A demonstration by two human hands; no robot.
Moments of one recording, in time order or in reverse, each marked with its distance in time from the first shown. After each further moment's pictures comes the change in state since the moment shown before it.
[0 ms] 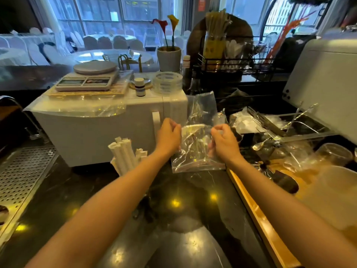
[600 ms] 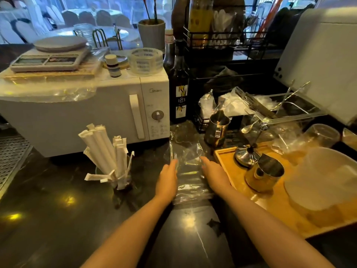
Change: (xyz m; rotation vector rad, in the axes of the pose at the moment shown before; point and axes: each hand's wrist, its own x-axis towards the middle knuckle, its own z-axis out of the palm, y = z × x) left_hand -0.072 -0.126 0.081 0.485 -0.188 -0.069; right_hand -0.030 0.153 -0.006 -0.687 -0.267 0.074
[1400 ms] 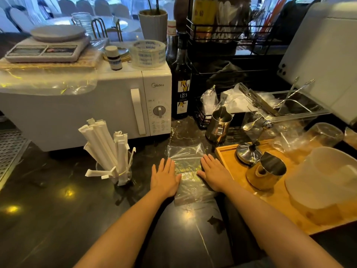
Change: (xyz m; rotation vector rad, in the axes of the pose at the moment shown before) left_hand 0.012 -0.023 0.000 0.581 -0.330 -0.006; right_hand 0.016 0.017 0.007 -0.496 -0.280 -0.103
